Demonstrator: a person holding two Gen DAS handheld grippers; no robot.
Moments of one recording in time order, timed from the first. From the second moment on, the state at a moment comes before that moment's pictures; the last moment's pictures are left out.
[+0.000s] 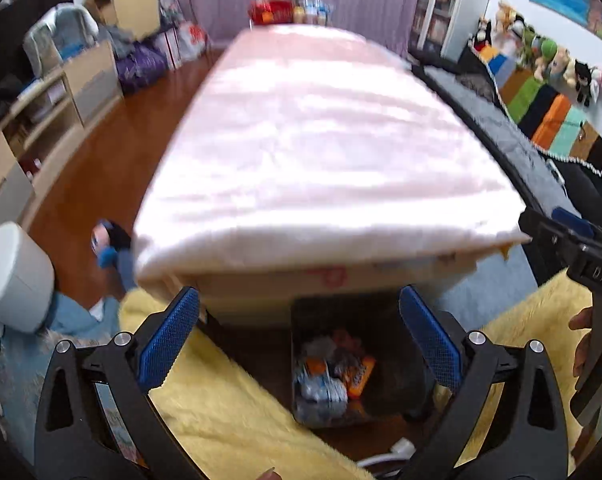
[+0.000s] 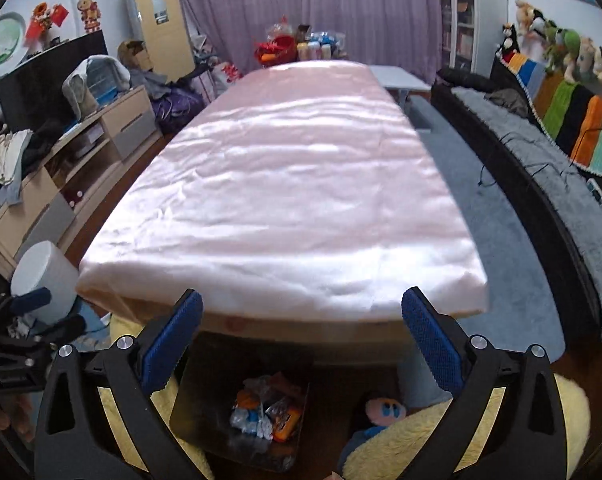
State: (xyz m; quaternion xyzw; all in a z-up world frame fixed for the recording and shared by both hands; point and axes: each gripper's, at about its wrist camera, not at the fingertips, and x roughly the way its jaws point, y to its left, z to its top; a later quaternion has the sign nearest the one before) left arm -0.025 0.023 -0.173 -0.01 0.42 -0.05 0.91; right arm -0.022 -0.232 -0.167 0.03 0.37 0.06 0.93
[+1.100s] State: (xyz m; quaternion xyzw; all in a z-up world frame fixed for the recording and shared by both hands) left arm -0.072 0.003 -0.036 -0.01 0.23 -0.01 0.97; right arm -0.080 -0.230 -0.051 0.00 0.21 0.01 0.98
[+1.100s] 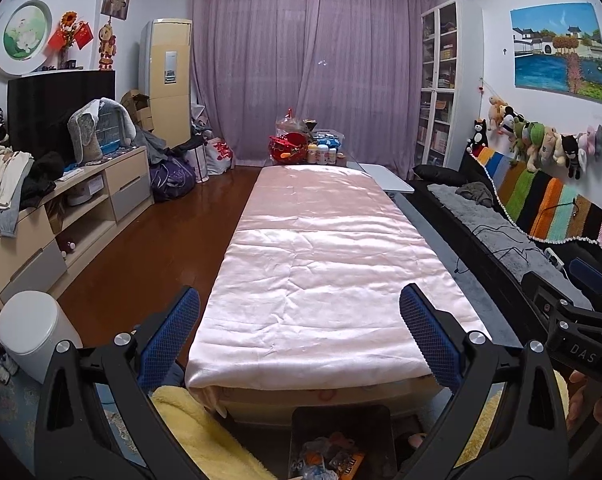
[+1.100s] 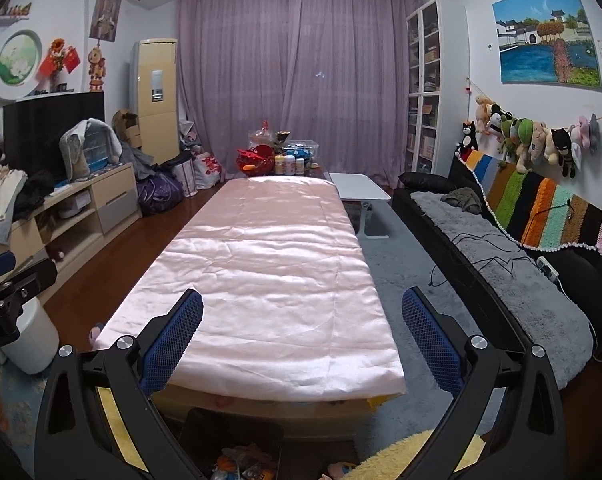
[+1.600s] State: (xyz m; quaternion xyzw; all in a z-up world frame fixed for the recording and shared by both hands) left arm -0.074 -0.004 -0.036 -0.01 0.23 -0.02 0.97; right arm -0.083 -0.228 -0.048 0.00 0.21 0.01 0.98
